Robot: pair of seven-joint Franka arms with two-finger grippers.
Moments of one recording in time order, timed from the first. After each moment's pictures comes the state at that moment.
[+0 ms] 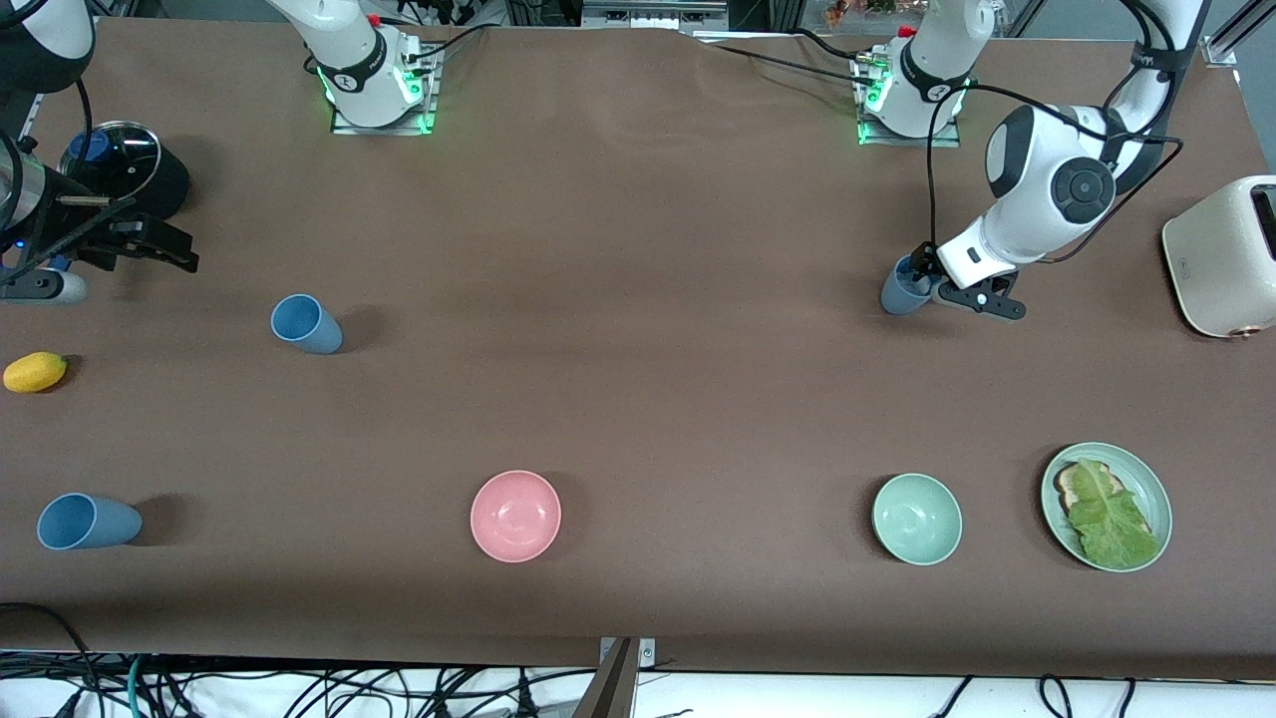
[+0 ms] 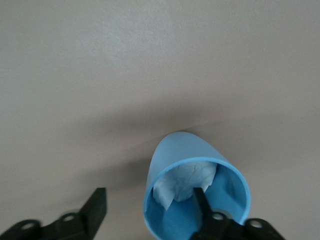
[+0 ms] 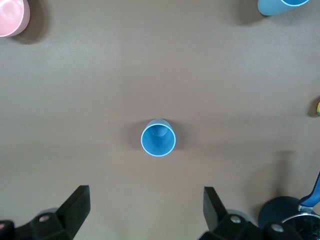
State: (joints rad) left arm 0.14 0.05 -0.21 -2.51 -0.02 2.40 0.21; right arm 0.03 0.05 -0.05 -1.65 -0.01 1.62 -0.01
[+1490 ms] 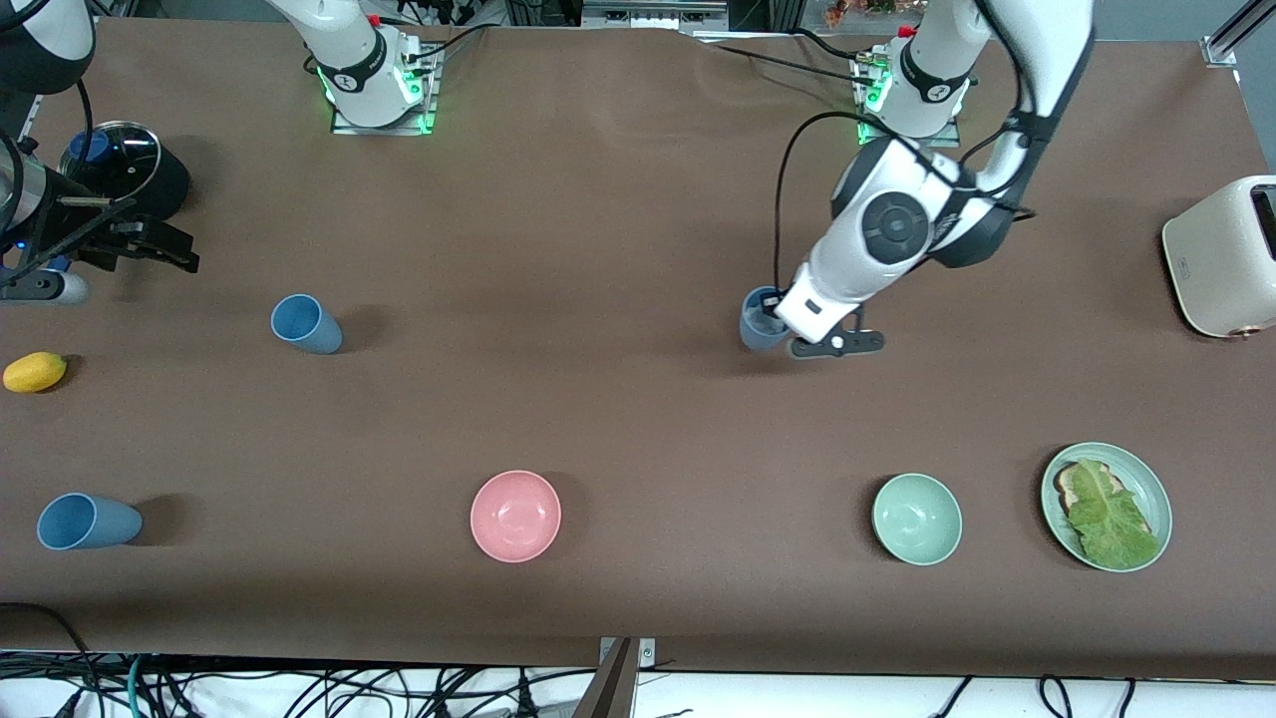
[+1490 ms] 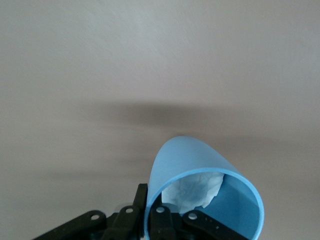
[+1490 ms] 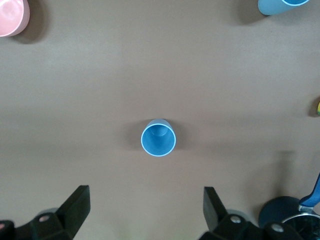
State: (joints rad) left arm -0.19 0.35 -0.33 -1.98 -0.06 2.19 -0.58; right arm 0.03 0.06 -0.05 -1.65 0.00 1.62 -0.01
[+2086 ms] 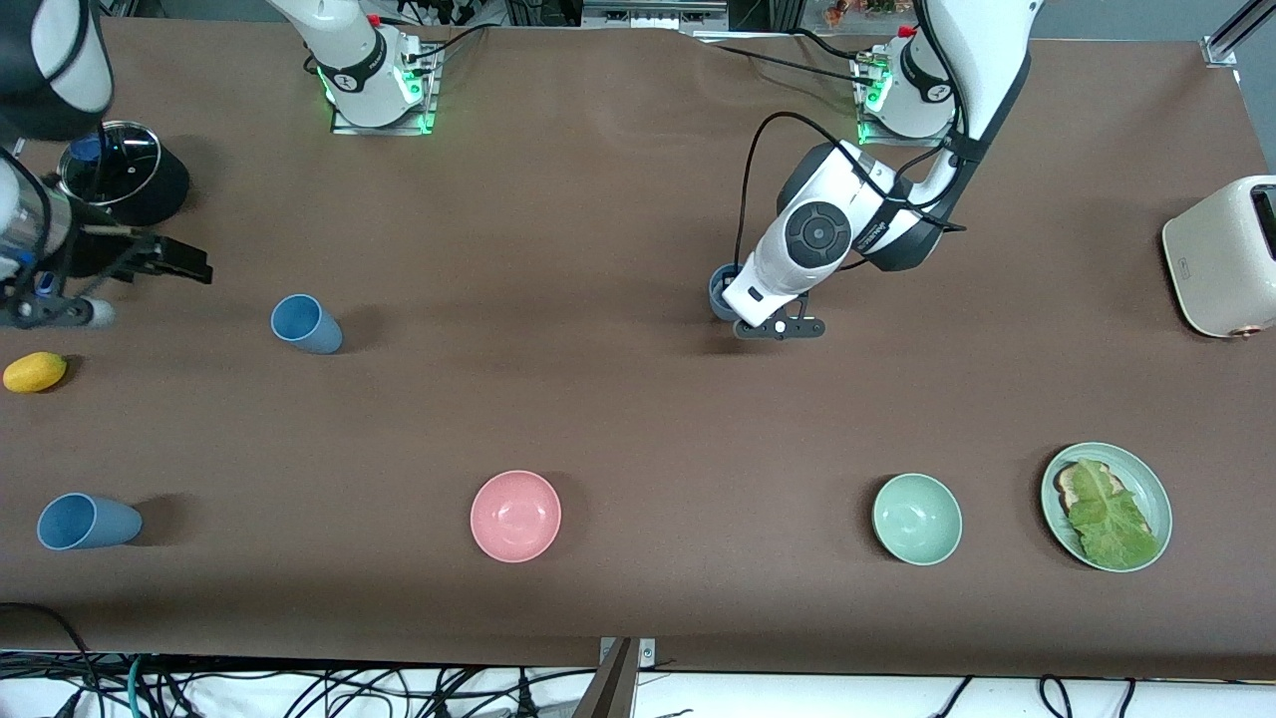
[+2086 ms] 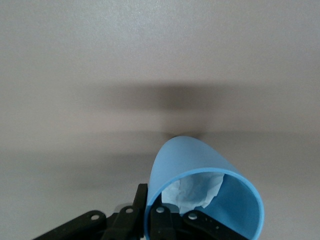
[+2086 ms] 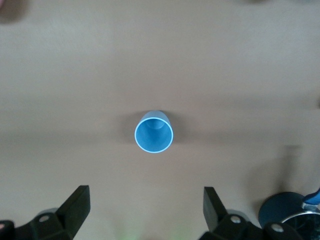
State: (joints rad) left arm -0.26 0.40 -0.33 -1.98 -0.06 2.17 -0.59; right arm 0.02 0.14 -0.06 -1.67 0.00 1.62 -0.04
